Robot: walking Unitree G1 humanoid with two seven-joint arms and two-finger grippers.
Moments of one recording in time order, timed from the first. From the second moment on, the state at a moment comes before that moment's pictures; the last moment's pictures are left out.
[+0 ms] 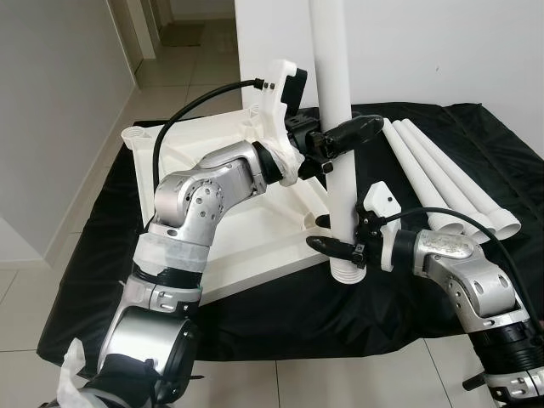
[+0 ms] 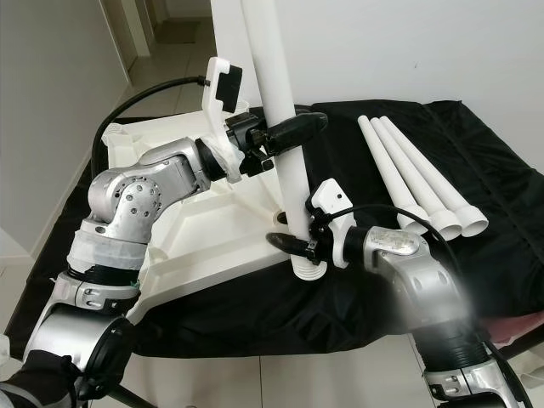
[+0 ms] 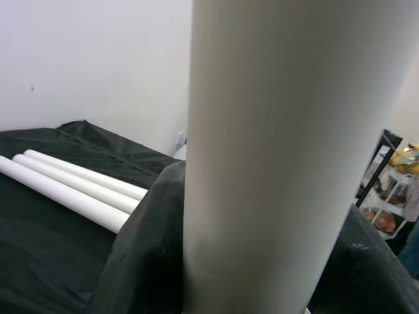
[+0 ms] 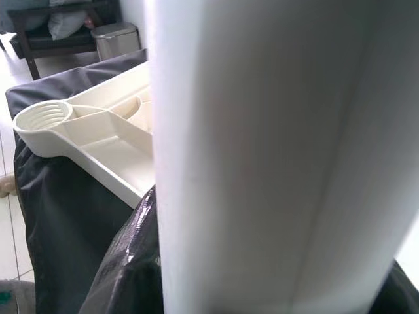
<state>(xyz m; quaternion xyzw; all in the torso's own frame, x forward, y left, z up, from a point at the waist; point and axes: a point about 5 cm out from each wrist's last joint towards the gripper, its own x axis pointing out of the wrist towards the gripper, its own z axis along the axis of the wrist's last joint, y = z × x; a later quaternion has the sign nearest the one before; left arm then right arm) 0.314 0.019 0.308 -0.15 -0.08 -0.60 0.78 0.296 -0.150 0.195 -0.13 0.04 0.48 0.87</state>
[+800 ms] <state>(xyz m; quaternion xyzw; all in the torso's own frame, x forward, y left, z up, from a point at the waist) 0.335 0.022 0.340 -0.10 -0.05 -0.47 0.88 0.319 -0.140 0.219 -0.09 -0.07 0.32 0.94</state>
